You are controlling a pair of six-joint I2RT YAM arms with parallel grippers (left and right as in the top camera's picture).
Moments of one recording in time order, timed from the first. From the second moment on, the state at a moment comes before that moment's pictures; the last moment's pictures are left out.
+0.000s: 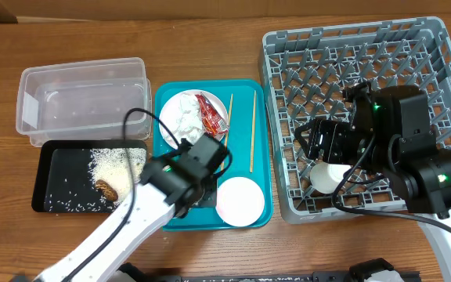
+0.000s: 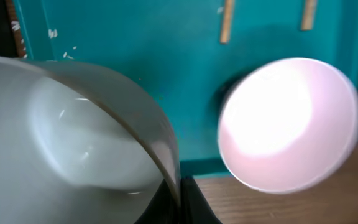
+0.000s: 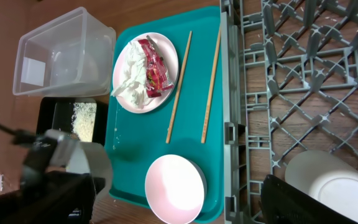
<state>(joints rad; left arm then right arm) -0.67 1.33 1.03 -1.11 -0.09 -0.65 0.26 1.13 1.33 -1.08 -0.33 0.41</state>
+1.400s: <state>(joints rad) -0.33 1.92 1.26 -0.65 -0.08 -0.41 0.26 1.13 1.33 -1.09 -0.33 0.41</state>
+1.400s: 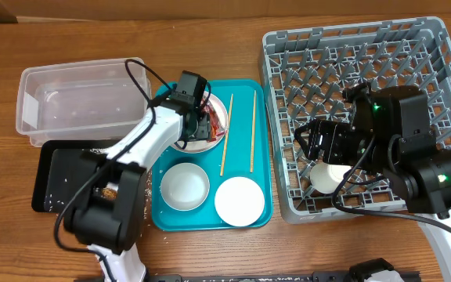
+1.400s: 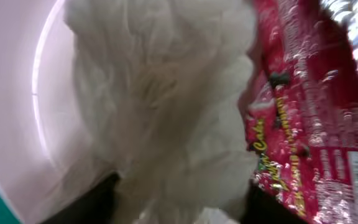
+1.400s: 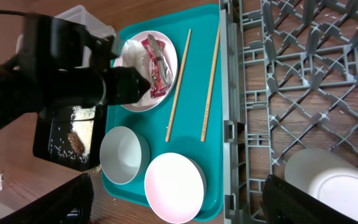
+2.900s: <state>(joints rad) -0.31 1.82 1.64 -0.97 0.00 -0.39 0.26 1.13 1.33 -1.11 -0.33 0.41</state>
